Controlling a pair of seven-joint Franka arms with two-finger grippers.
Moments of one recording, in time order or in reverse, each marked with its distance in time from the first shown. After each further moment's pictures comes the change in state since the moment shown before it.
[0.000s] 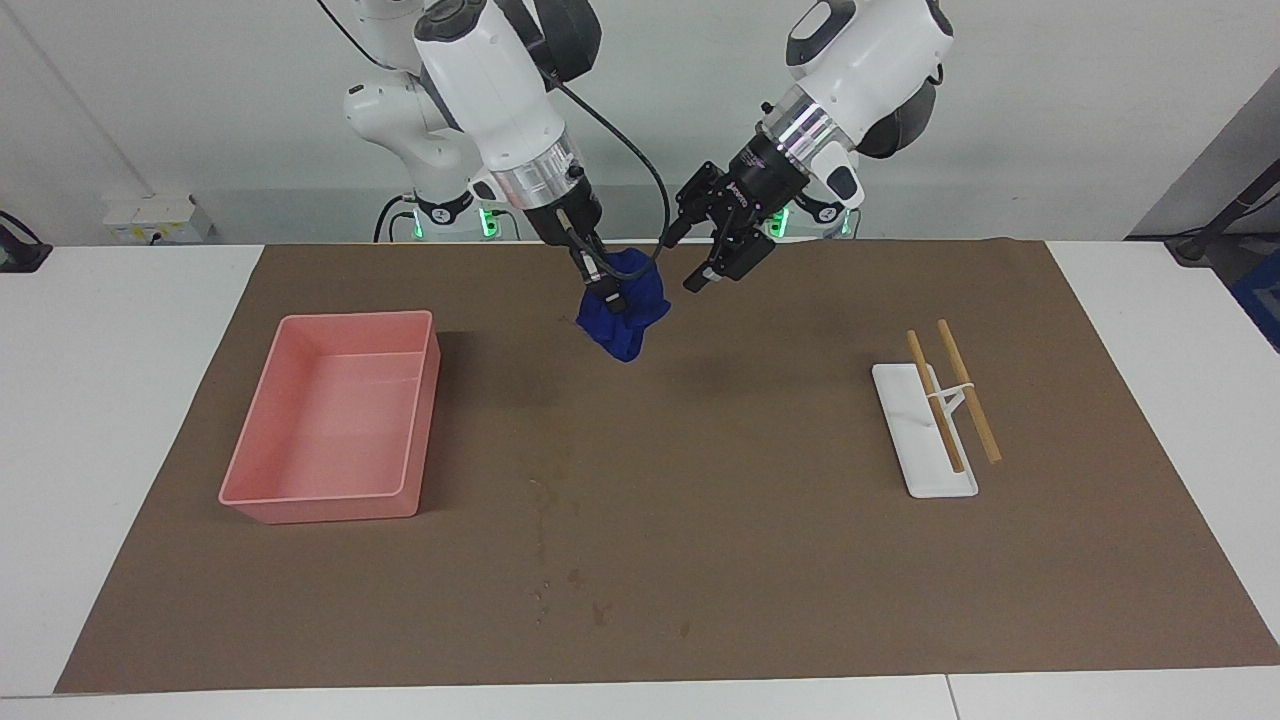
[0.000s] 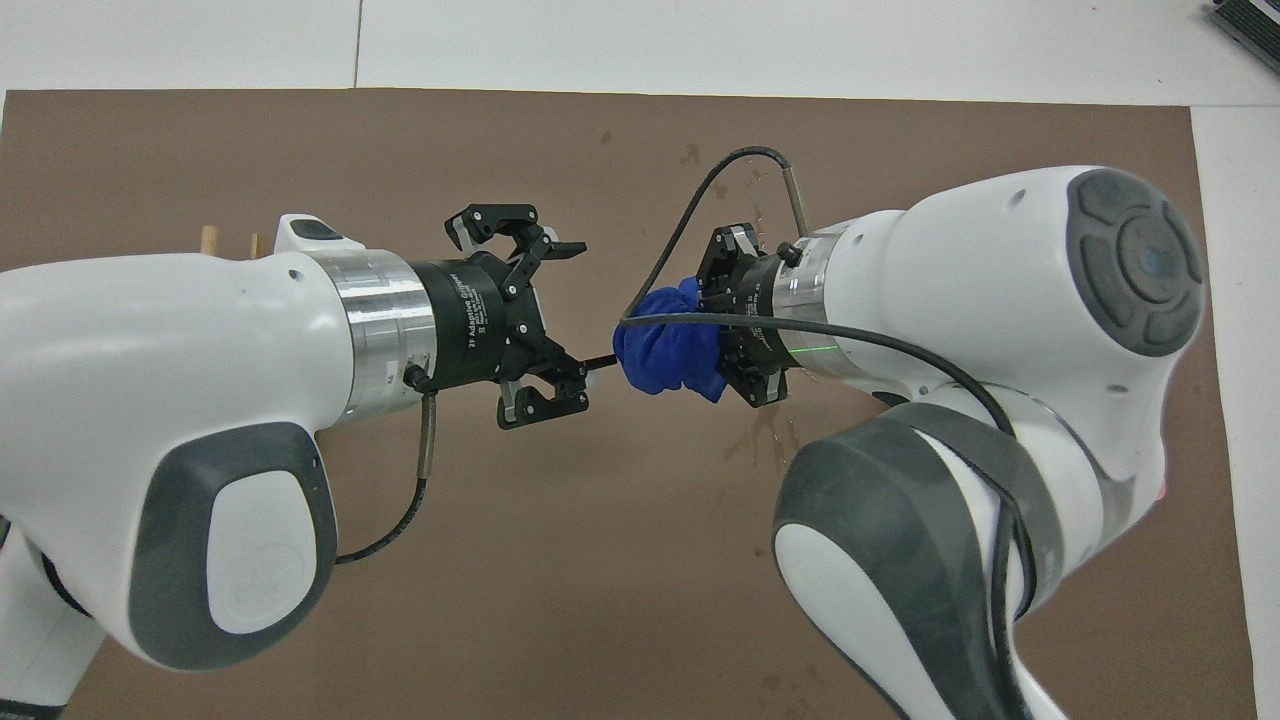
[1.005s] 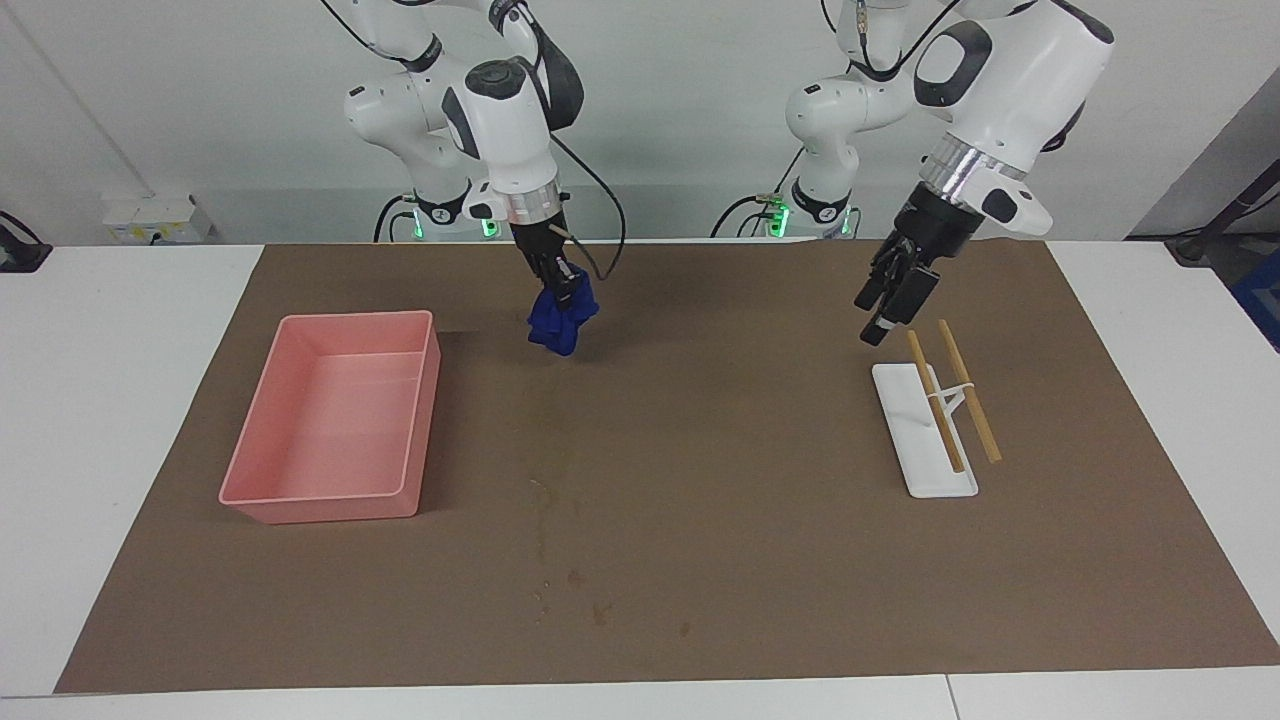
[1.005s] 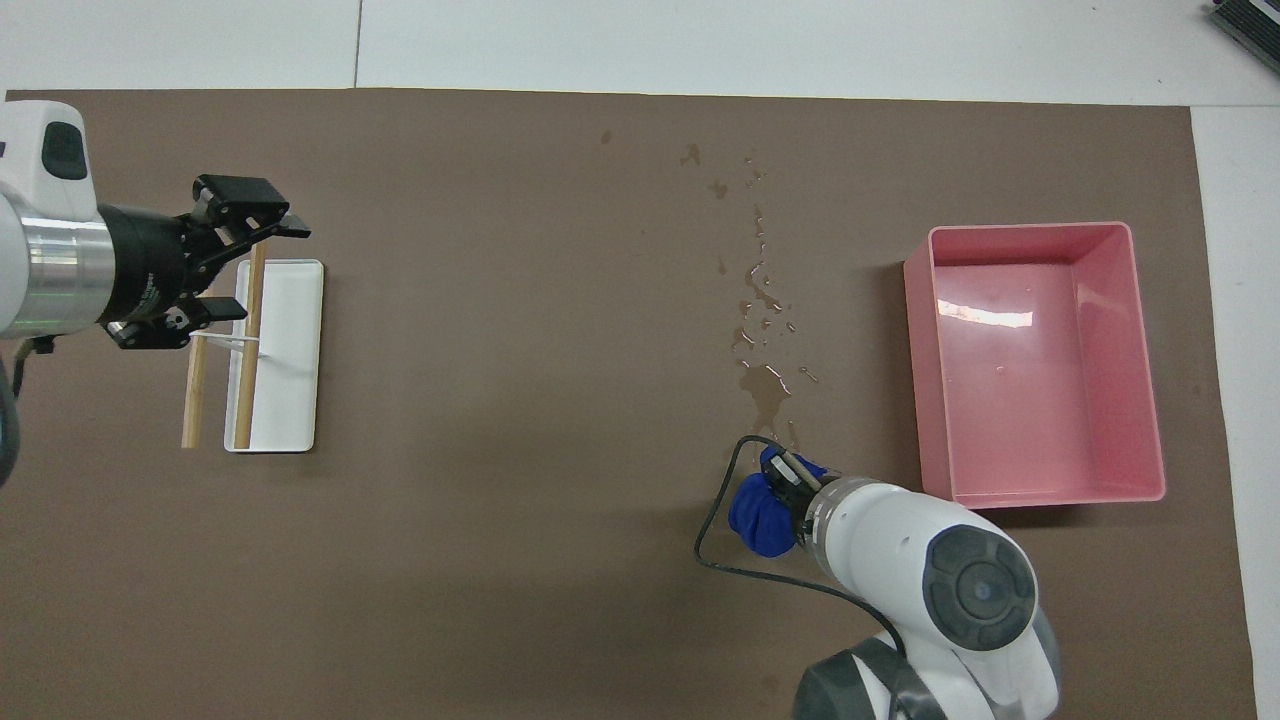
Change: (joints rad) left arm 0.308 -0.002 0.092 0.001 0.321 -0.245 1.331; right arm 0.054 -0.306 -0.005 -0.857 -0.187 0.457 -0.322
